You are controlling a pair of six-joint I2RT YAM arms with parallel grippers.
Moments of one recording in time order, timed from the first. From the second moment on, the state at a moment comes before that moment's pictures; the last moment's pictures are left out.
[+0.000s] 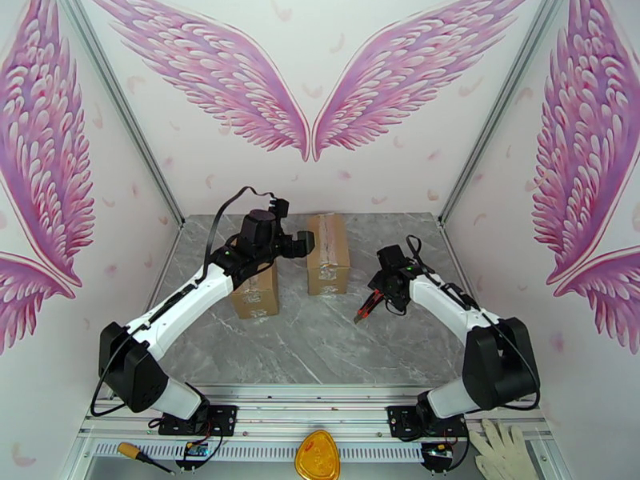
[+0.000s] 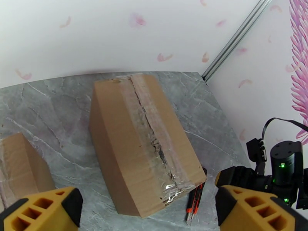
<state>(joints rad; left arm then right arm) -0.57 1.53 1.40 -0.33 0.06 -0.41 0.26 1.56 1.06 -0.73 0.17 0.97</state>
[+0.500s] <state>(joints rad) -0.57 1.53 1.40 -0.35 0.04 -0.36 0.31 1.81 1.18 -0.77 0.18 1.09</state>
